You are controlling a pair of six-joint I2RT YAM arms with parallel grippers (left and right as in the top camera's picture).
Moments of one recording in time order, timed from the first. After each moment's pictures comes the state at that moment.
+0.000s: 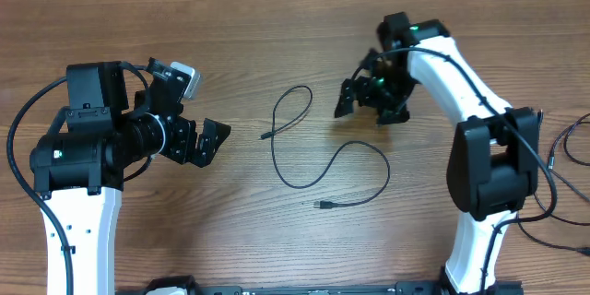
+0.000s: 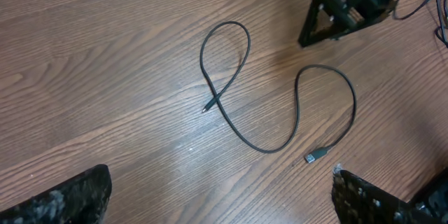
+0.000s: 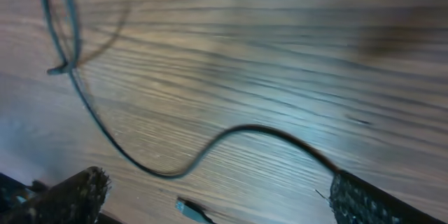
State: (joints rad) left arm 0.07 1.20 1.34 -1.15 0.51 0.34; right arm 0.26 2.10 1.69 -1.21 -0.41 0.20
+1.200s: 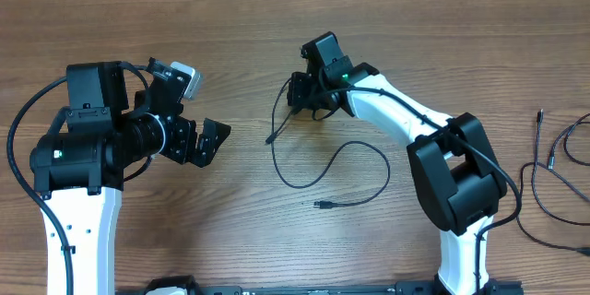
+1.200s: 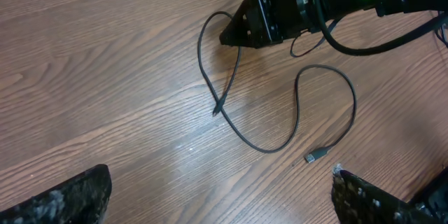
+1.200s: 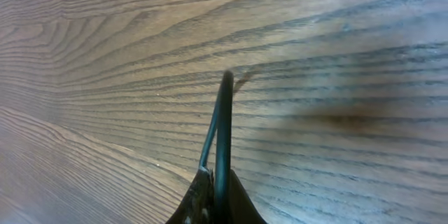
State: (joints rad) left arm 0.07 1.20 1.34 -1.15 0.51 0.34; right arm 0.51 2.10 1.50 -0.42 -0.30 0.62
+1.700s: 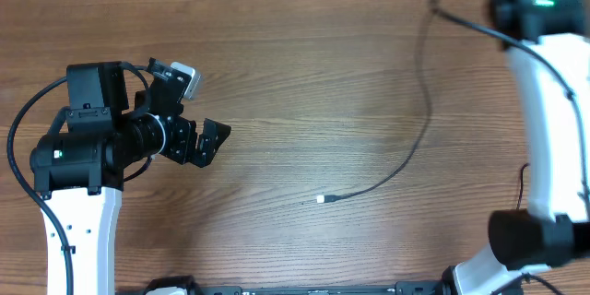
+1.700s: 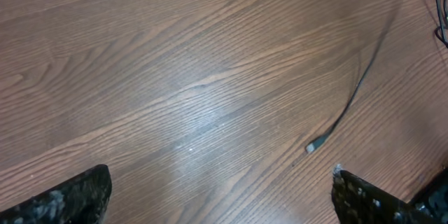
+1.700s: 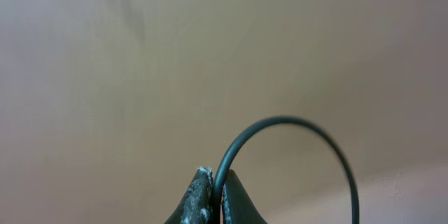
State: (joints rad) left arm 0.07 1.20 1.34 -1.15 0.51 0.34; right arm 0.05 1.77 2.16 -0.52 0.01 0.53
